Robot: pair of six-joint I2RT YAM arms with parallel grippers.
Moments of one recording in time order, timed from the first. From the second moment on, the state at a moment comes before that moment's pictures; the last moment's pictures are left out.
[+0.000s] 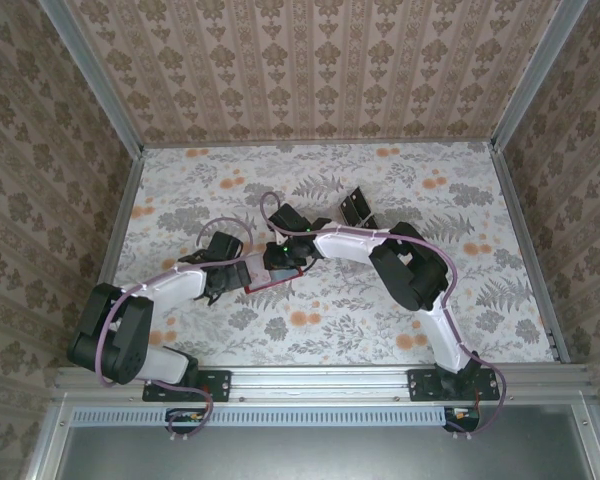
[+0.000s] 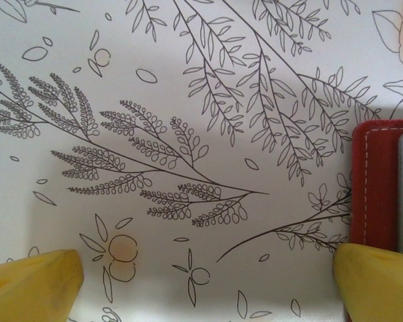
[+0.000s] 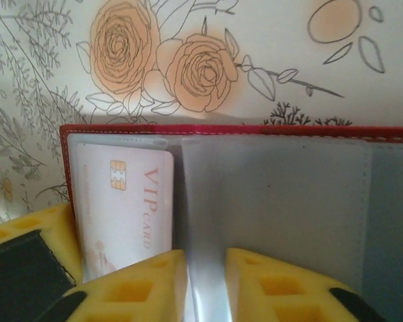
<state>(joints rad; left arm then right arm) -0.43 1.39 0.60 -0.42 -0.24 -0.65 0.79 2.18 1.53 -0.36 -0.27 0.64</state>
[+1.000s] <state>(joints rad) -0.36 1.38 0.60 -0.44 -0.23 -0.65 0.78 2.14 1.48 -0.32 -0.28 0.63</state>
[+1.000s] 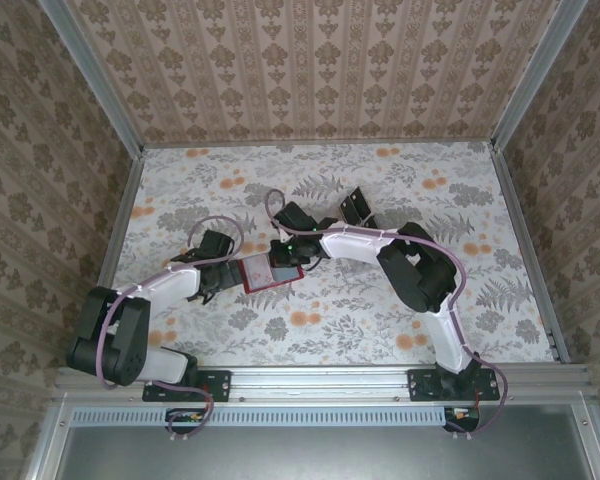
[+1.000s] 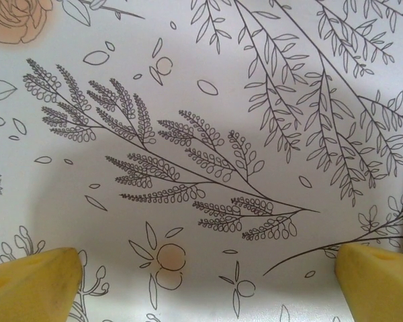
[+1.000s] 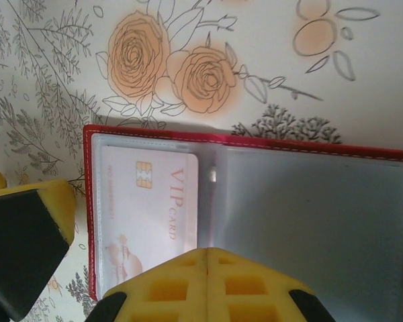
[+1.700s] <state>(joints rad) -0.37 1.40 0.62 -0.45 -0.23 -0.65 0.81 2.19 1.52 -0.31 -0.35 0.69</state>
